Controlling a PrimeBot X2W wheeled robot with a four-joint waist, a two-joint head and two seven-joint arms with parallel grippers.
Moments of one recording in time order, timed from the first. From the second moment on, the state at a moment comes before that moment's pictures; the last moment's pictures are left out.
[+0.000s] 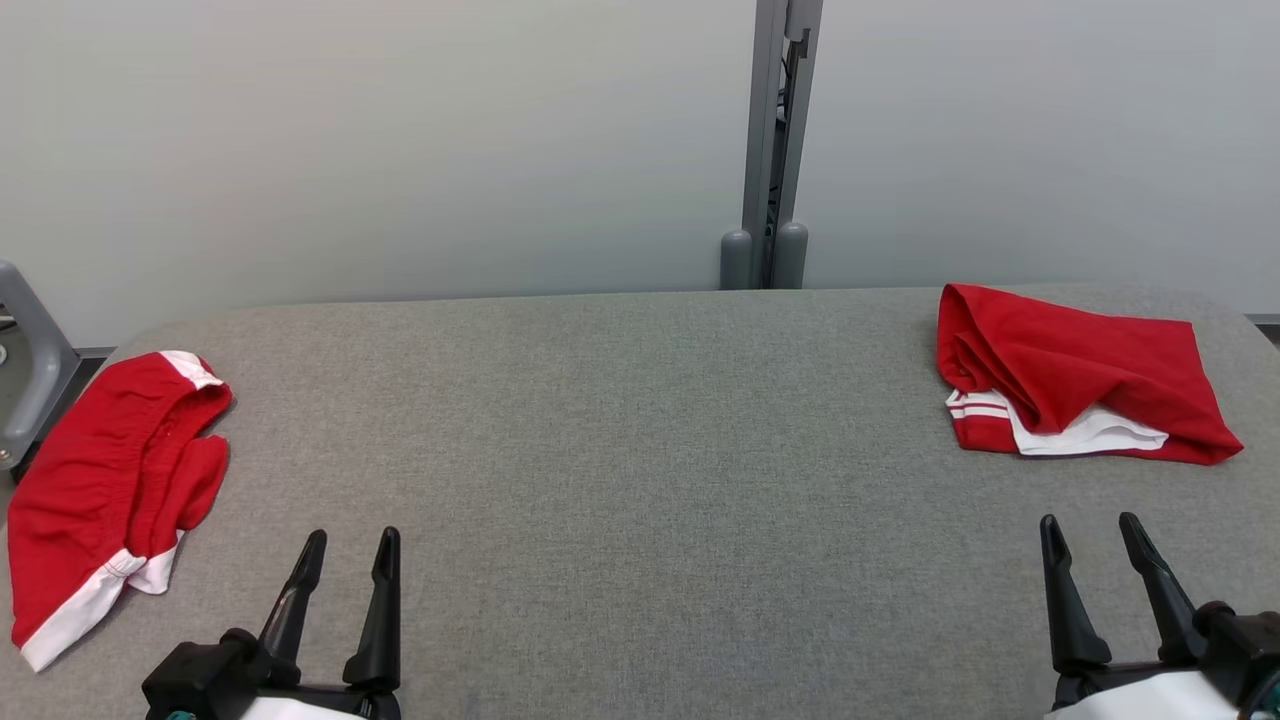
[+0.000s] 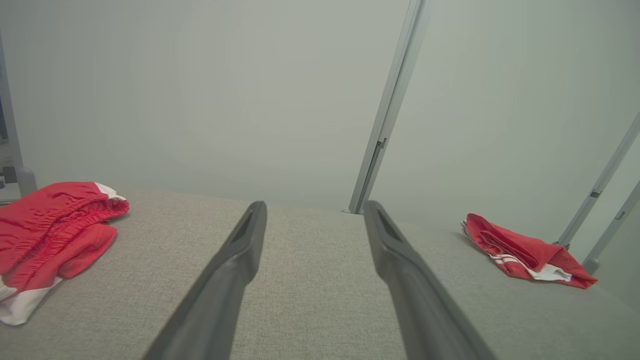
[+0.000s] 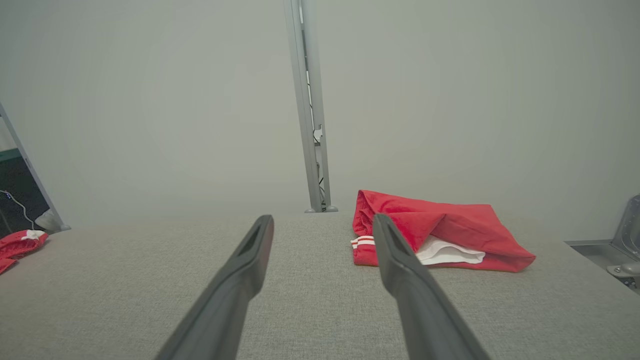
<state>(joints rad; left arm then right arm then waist) 0.07 0.08 -0.05 0.17 -0.37 -0.13 -0.26 0.06 -0.07 -0.02 0.17 0.20 0.13 -0.26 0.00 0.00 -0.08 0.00</state>
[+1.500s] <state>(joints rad) 0.04 0.08 -0.04 0.20 -0.35 -0.13 -0.26 0.04 -0.07 0.04 0.18 0.23 0.13 -0.26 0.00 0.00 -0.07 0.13</state>
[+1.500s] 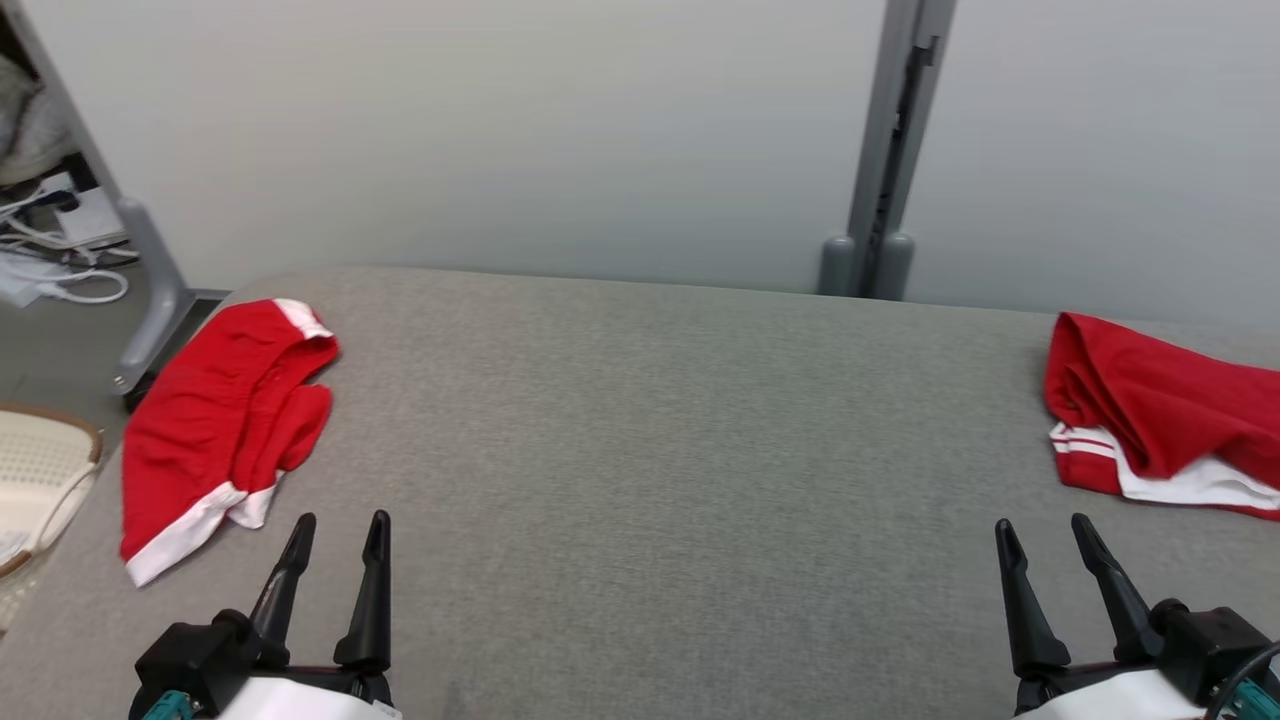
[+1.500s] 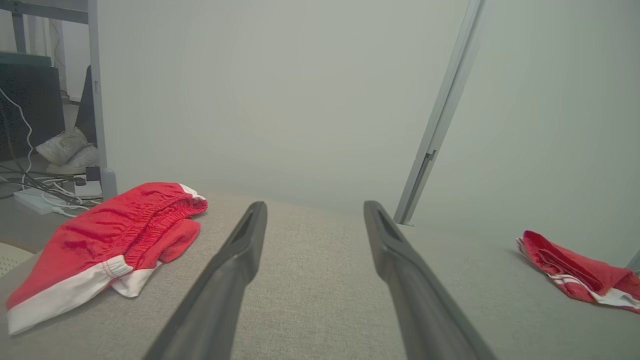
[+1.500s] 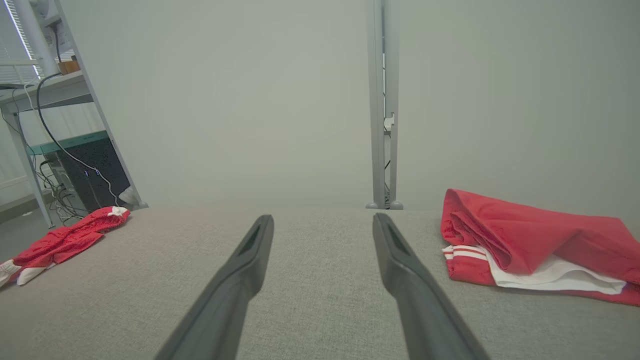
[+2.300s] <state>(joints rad) 0.02 0.10 0.00 0.23 -0.33 -0.13 -0.26 0.02 -0.06 0.12 0.22 0.26 0.13 -0.26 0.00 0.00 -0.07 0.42</state>
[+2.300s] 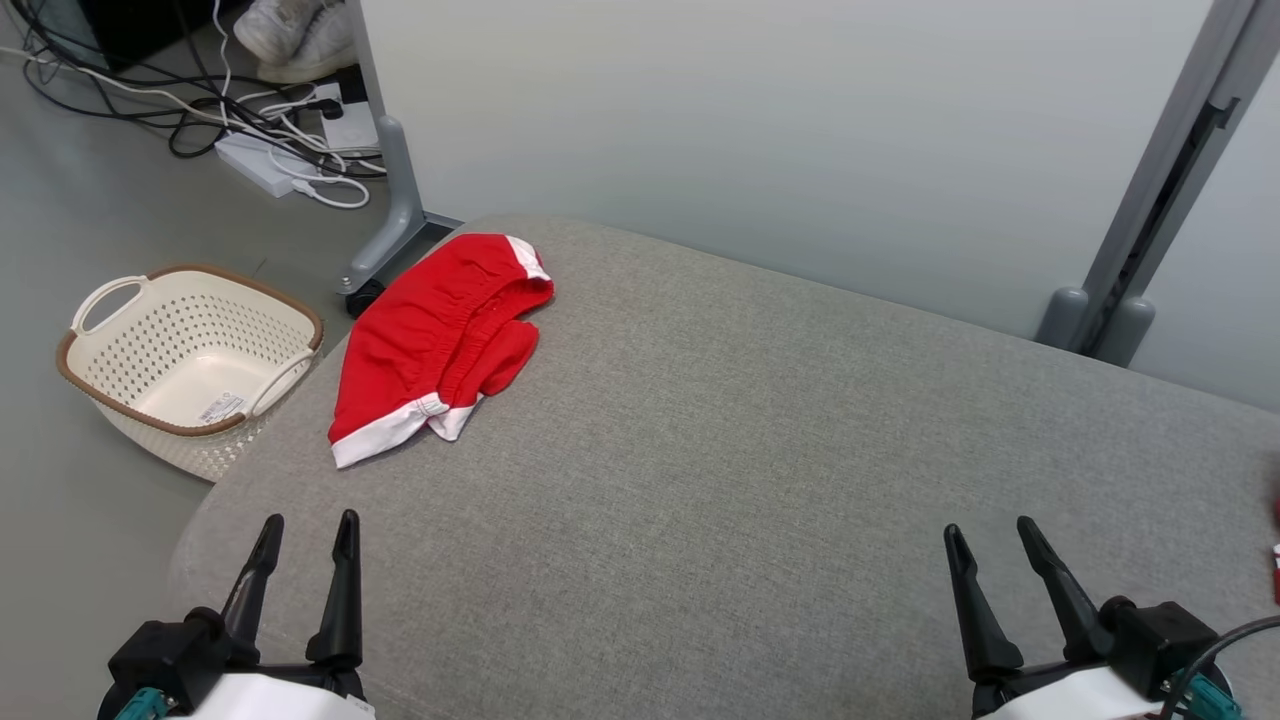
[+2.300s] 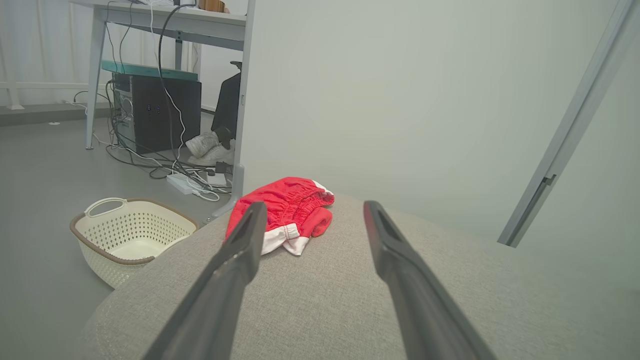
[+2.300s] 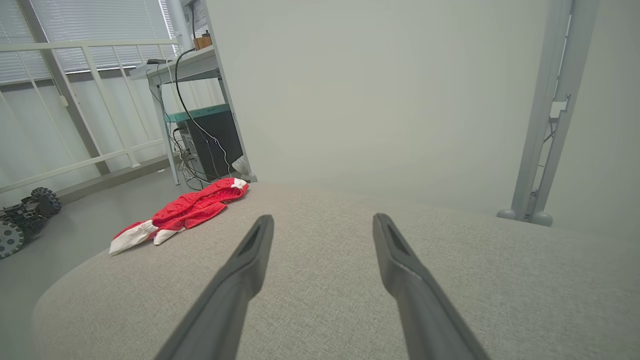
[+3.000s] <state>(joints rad) -0.04 0.12 0.03 0.27 -0.32 -0.13 -0.26 -0.02 -0.07 0.20 0.21 0.26 0.13 -0.26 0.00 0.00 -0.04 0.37</state>
